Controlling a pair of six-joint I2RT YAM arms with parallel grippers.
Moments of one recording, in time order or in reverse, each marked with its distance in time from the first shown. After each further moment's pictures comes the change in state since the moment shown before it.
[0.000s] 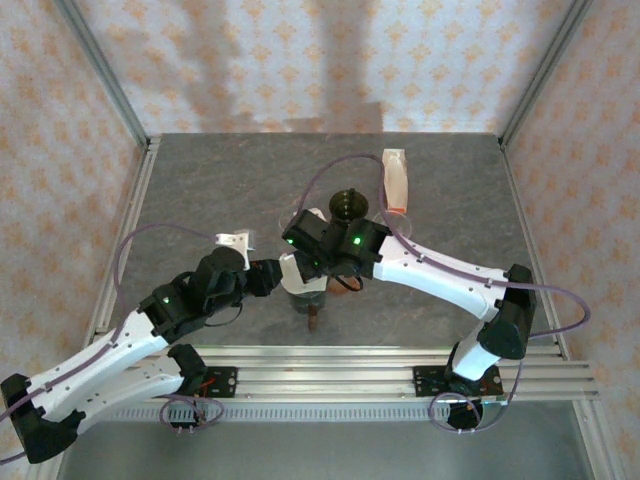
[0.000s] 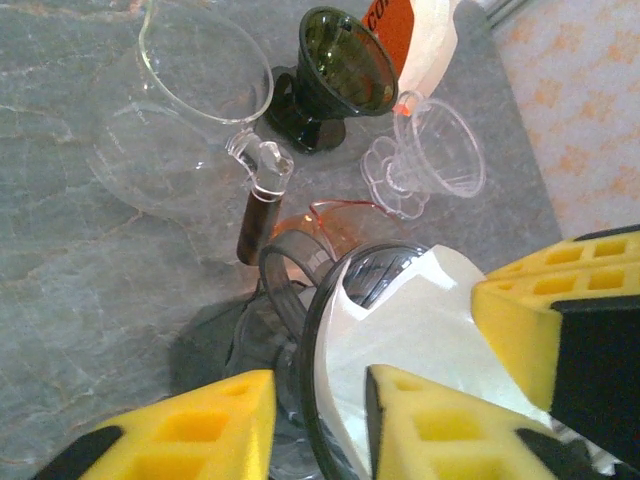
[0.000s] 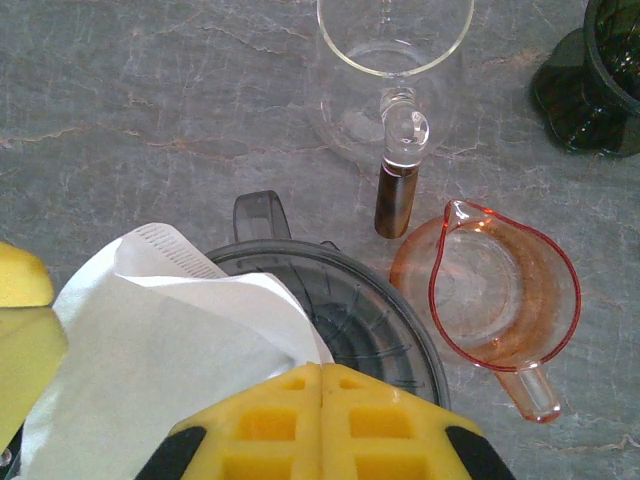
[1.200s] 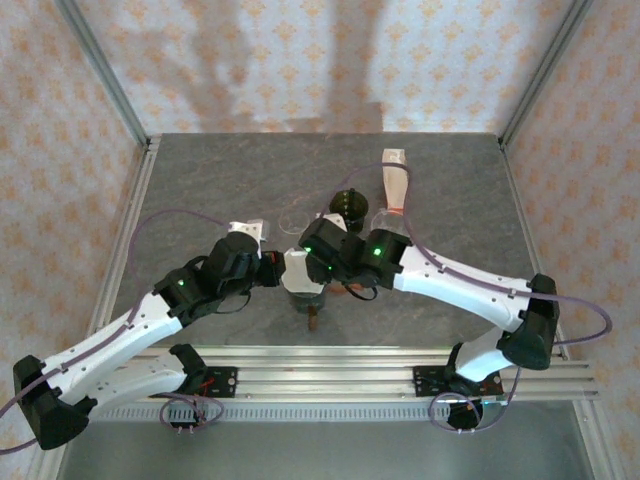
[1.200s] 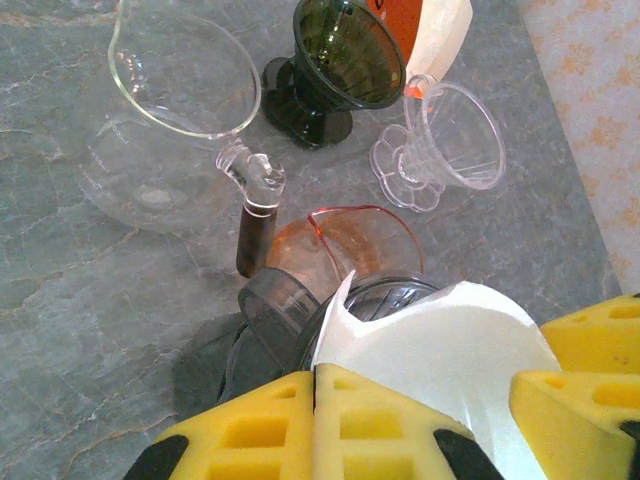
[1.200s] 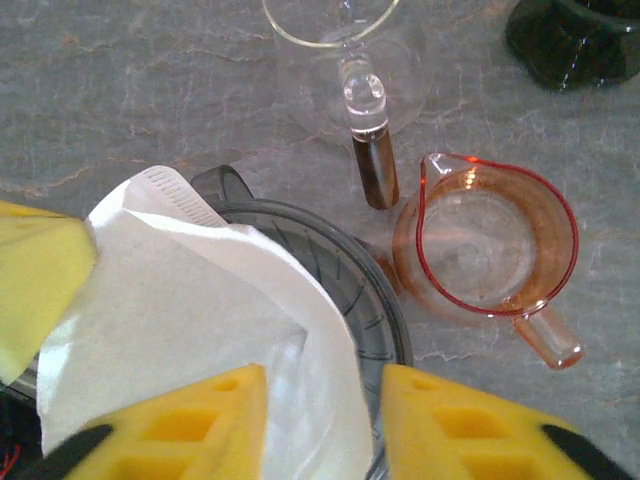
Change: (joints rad) left arm 0.037 0.144 0.092 -0.006 0.047 0.077; right arm 0.000 -0.140 -0.159 0.075 0.000 0.190
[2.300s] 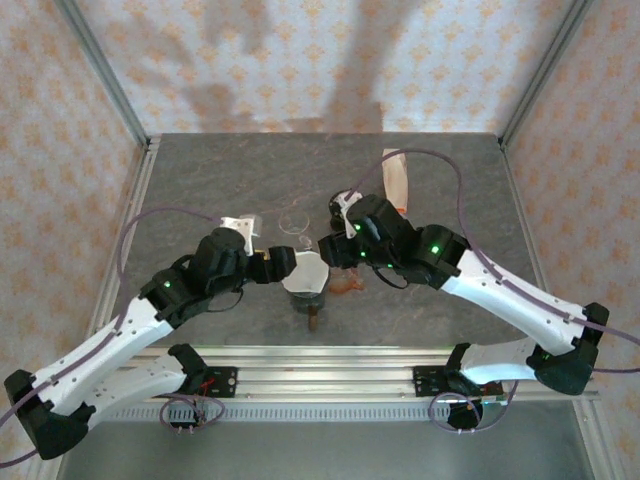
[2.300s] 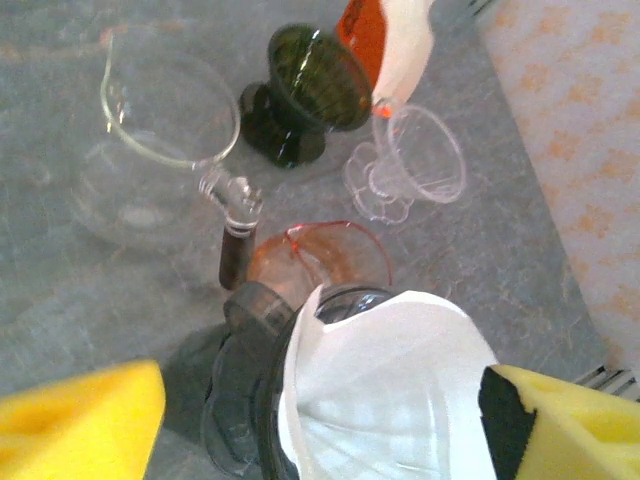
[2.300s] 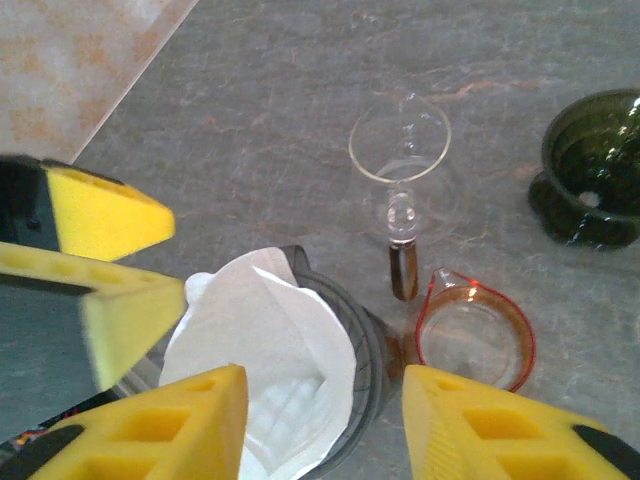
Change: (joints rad) left arm 0.043 -0.068 0.041 -0.031 0.054 0.028; right arm -0.120 -0.215 -0.047 0.126 -0.156 -0.327
